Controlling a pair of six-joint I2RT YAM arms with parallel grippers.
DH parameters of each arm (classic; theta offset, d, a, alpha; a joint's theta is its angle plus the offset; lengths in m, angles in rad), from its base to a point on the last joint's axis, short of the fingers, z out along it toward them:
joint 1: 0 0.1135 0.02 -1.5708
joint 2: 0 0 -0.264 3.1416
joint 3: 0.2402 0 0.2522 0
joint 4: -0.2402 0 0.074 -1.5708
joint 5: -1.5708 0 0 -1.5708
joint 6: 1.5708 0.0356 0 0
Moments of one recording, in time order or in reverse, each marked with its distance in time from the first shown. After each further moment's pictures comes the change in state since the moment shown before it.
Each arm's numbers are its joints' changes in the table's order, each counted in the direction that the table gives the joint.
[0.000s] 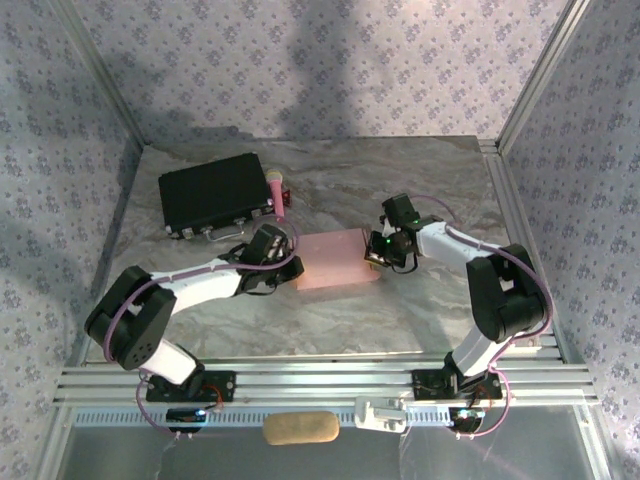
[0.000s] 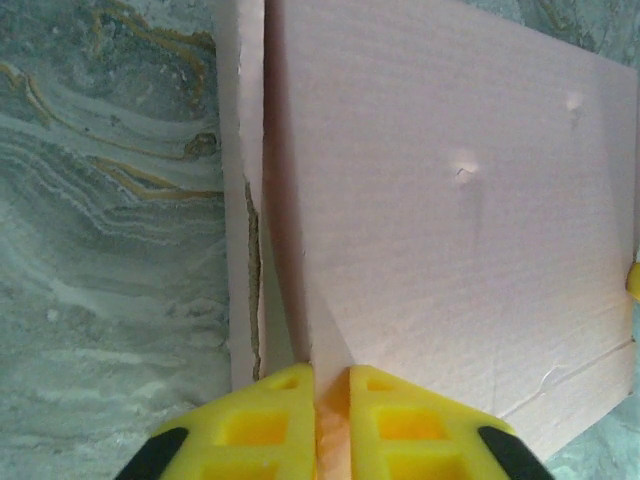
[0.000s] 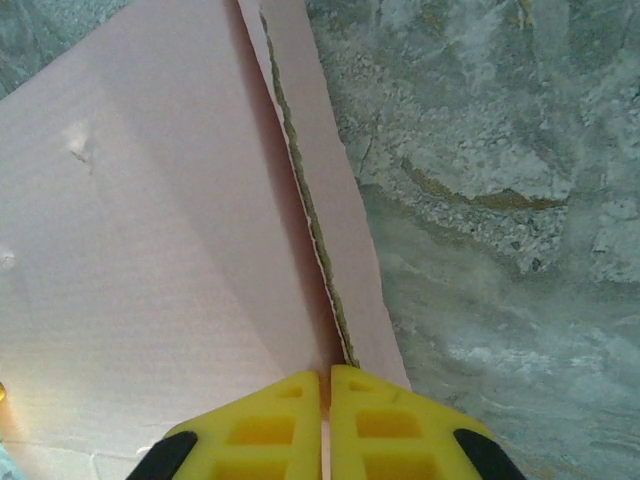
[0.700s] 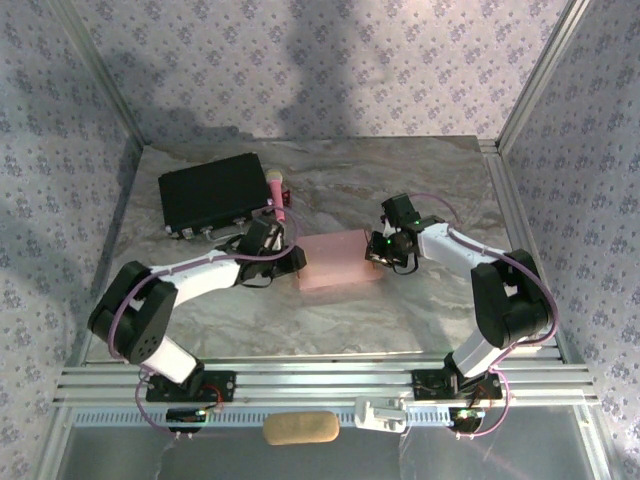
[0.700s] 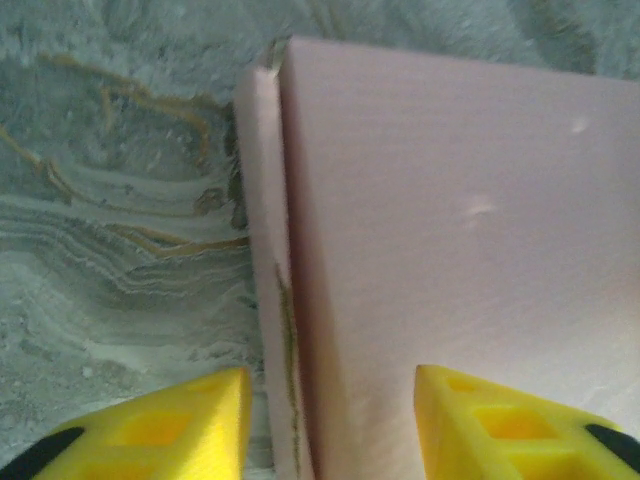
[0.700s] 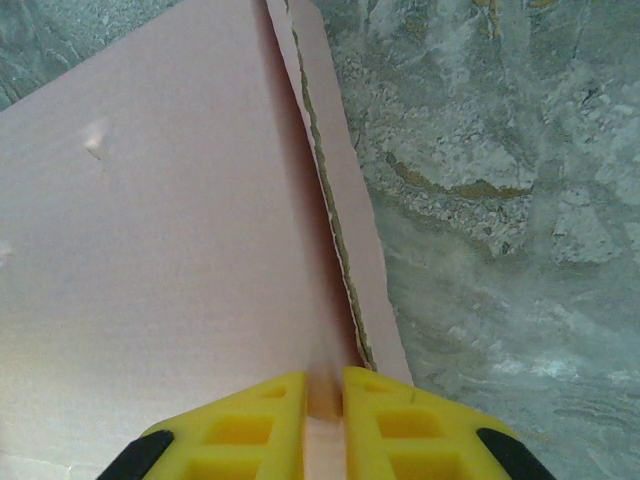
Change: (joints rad) left arm 0.071 0.047 0.064 -0.054 -0.065 0.122; right arm 0.011 -0.037 0.000 -0.034 -0.049 -0.015
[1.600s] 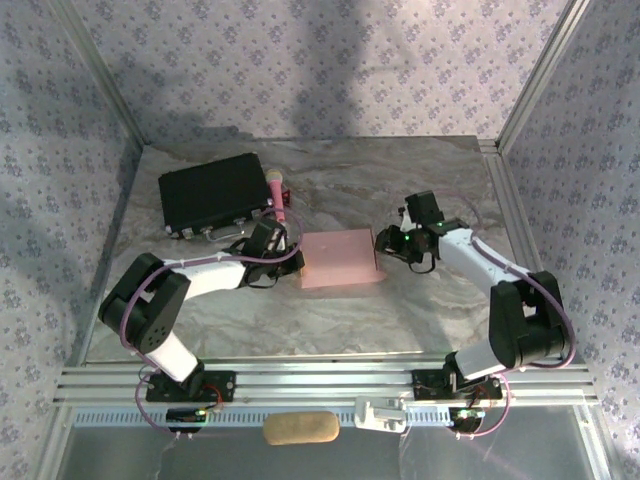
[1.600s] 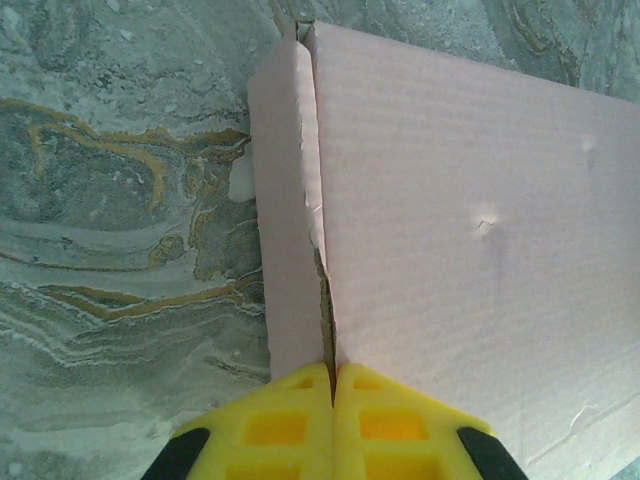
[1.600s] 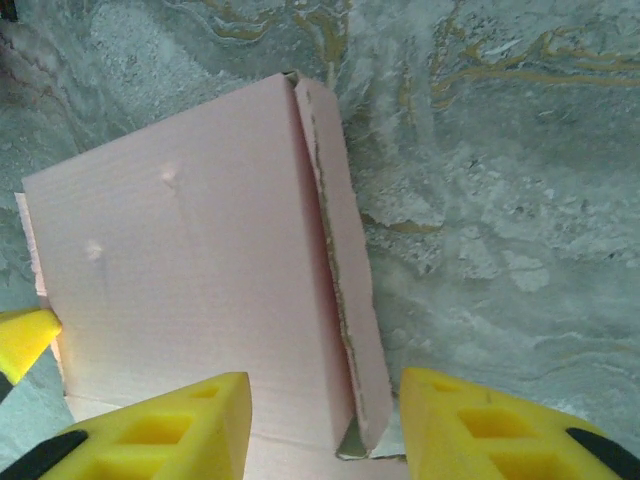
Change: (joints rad) left arm -0.013 0.066 -0.036 0.173 -0.002 -0.014; right arm -0.119 -0.136 -0.063 0.022 0.052 -0.067
